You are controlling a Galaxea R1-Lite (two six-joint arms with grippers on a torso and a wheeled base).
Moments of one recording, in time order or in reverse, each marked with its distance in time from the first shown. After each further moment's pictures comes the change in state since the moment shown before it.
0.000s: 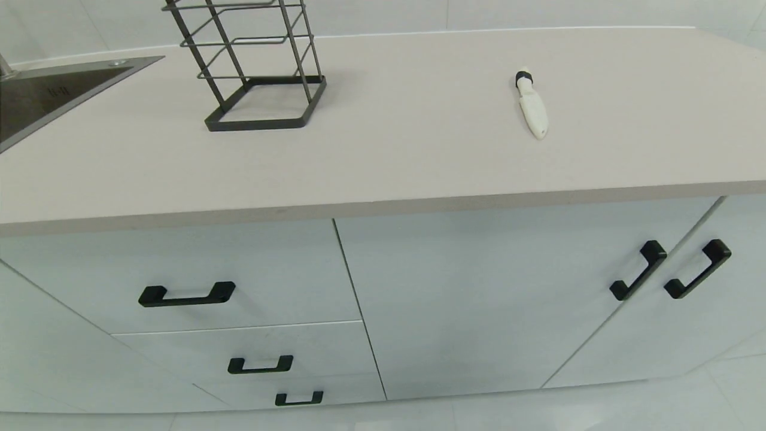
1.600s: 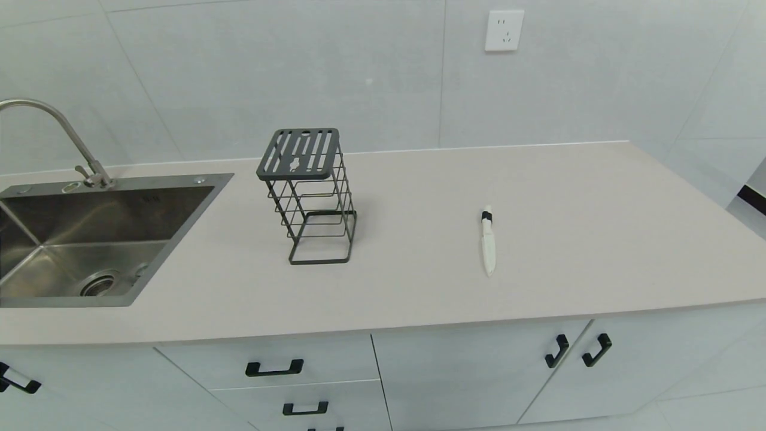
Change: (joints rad) left arm 0.000 0.000 0.000 -0.001 0.003 -0.015; right arm 0.000 0.000 0.000 0.000 0.000 -0.002
